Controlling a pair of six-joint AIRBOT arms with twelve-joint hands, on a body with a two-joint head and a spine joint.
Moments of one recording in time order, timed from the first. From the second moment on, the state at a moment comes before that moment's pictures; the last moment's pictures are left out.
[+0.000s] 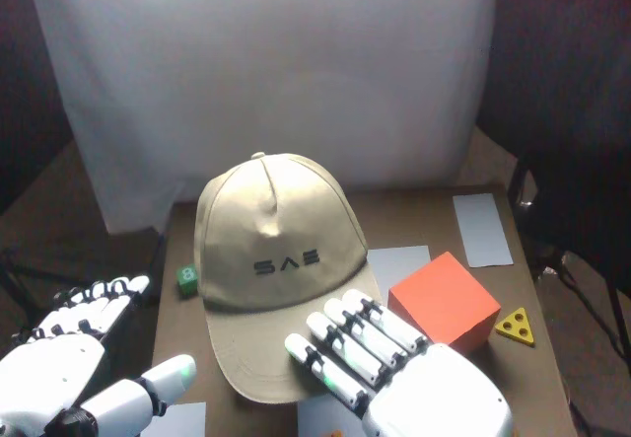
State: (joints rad) left arm 1.39 -1.29 1.10 -0.72 -1.25 0.97; right arm -0.95 -1.60 1.07 0.43 1.09 -1.79
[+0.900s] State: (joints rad) left arm 1.24 -1.06 0.85 -0.96 -1.23 1.23; right arm -0.60 -1.19 0.88 1.00 0.56 -1.95
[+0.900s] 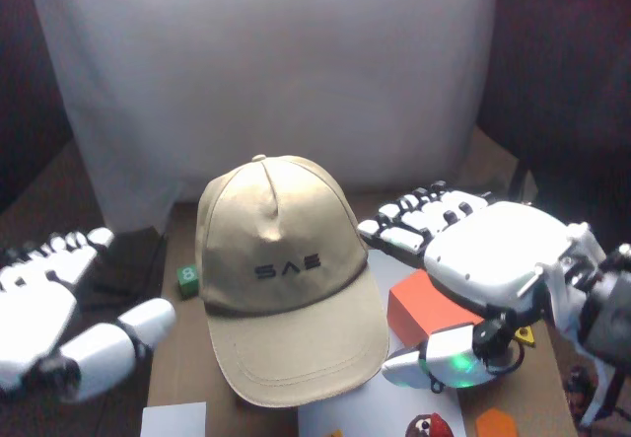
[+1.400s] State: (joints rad) left arm 0.90 -0.84 0.57 -1.48 -0.91 1.71; right arm -0.57 -1.21 0.88 1.09 0.50 -2.05
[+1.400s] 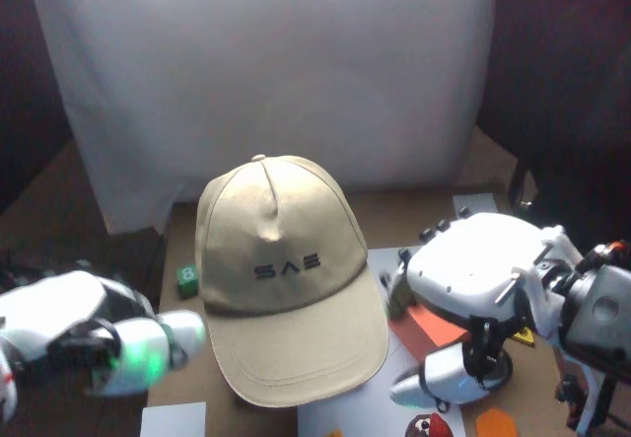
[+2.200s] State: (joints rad) left arm 0.71 -0.83 0.56 -1.61 -0.87 1.89; right arm -0.57 -1.21 0.87 1.08 0.54 -2.05
